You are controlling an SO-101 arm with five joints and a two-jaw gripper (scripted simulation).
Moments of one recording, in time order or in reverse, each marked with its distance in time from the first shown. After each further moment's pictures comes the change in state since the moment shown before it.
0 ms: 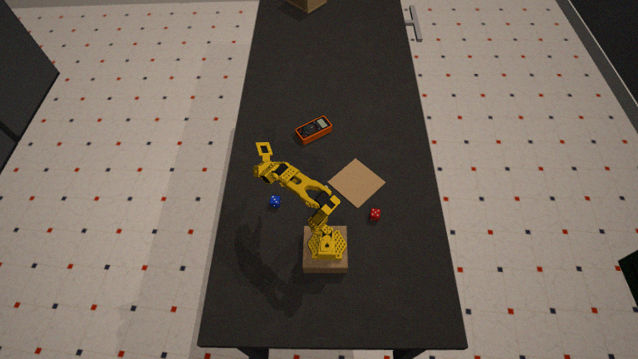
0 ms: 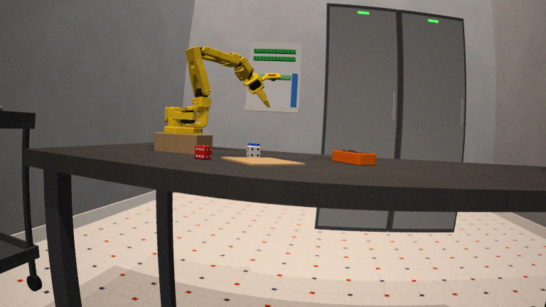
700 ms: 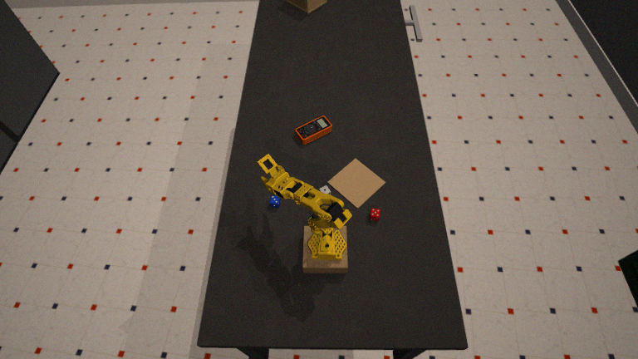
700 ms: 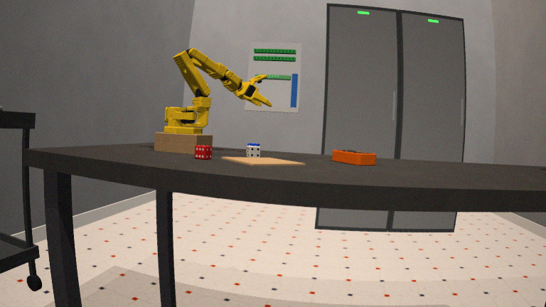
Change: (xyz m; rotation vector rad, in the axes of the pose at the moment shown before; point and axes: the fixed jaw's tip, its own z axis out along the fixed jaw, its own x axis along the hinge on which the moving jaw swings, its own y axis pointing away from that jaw) arm 0.022 -0.023 -0.006 -0.077 -0.256 -0.539
